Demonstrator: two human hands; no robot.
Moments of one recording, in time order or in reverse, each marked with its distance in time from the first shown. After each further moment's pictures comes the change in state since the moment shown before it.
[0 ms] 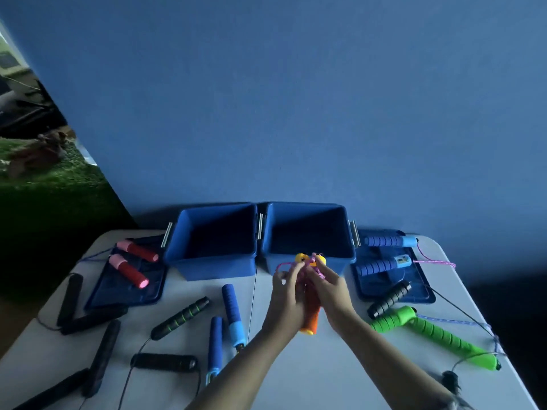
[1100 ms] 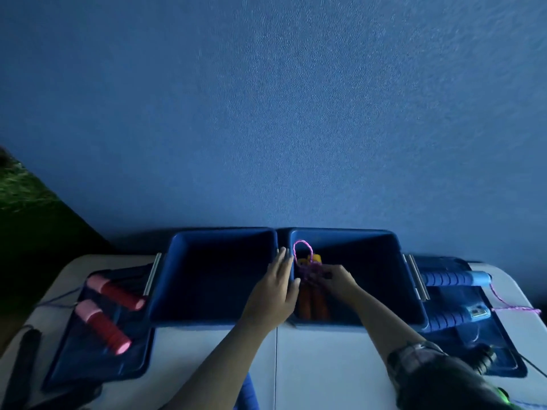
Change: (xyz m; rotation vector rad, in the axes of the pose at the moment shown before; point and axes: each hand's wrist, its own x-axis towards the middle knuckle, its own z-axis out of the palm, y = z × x) left_hand 0.194 -0.144 -0.031 0.353 -0.110 0.251; right_hand 0.236 0.020 0.063 -0.604 -0.262 -0.012
